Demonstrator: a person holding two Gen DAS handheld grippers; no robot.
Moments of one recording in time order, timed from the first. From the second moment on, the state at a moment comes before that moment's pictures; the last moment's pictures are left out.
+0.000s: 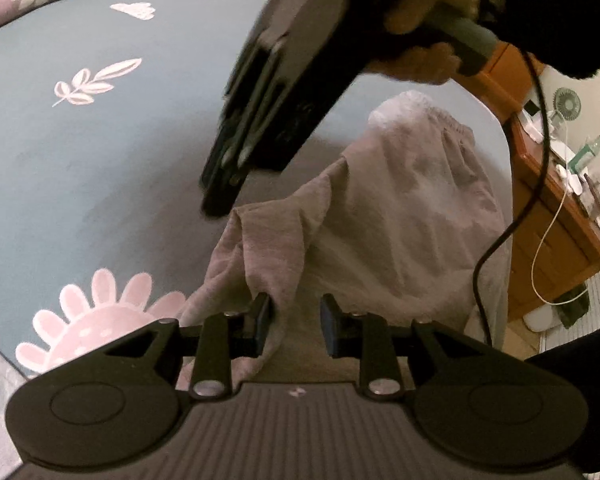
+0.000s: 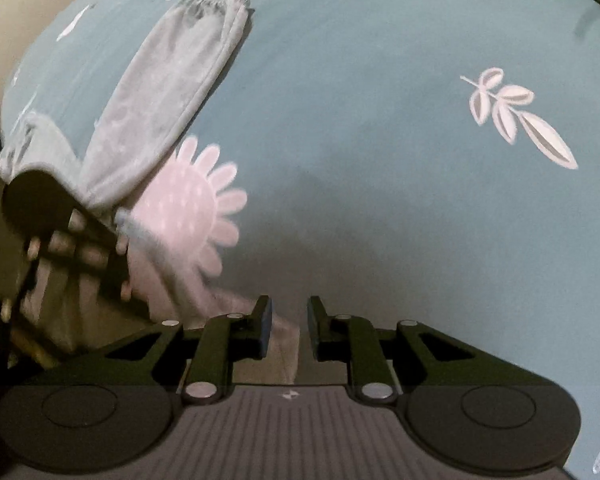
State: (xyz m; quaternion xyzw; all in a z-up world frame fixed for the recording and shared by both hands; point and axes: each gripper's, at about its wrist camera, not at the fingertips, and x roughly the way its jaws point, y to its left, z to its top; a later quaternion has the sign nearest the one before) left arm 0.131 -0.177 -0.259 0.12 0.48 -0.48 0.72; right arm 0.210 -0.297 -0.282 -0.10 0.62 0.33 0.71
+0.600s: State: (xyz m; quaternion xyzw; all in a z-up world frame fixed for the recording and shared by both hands) left arm 0.149 -0.192 -0.278 0.03 0.51 -0.51 0.69; right arm 0.177 -0.319 -0.269 -0.08 0.63 0.28 0.72
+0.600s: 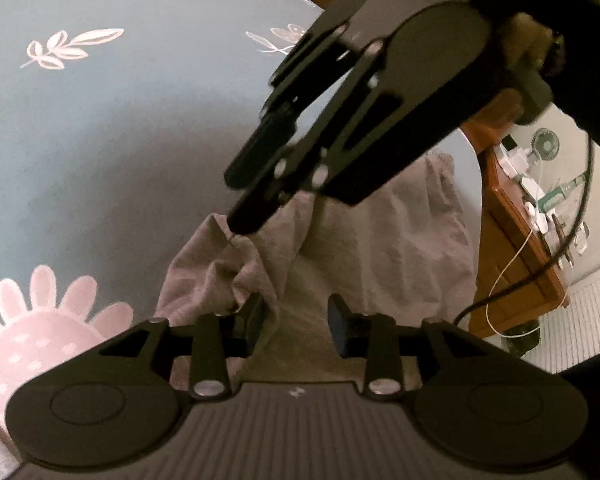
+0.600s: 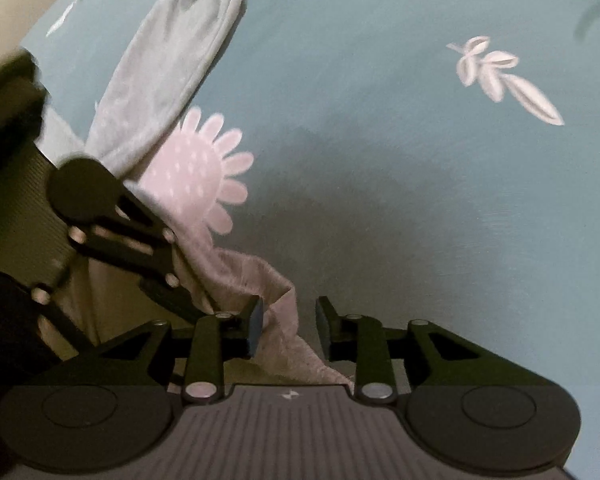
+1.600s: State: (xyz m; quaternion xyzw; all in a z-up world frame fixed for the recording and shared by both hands) left arm 0.141 -0.191 -0.287 0.03 0.51 -0.50 0.69; right arm 0.163 -0.253 -0.310 -0.38 0.50 0.52 0.58
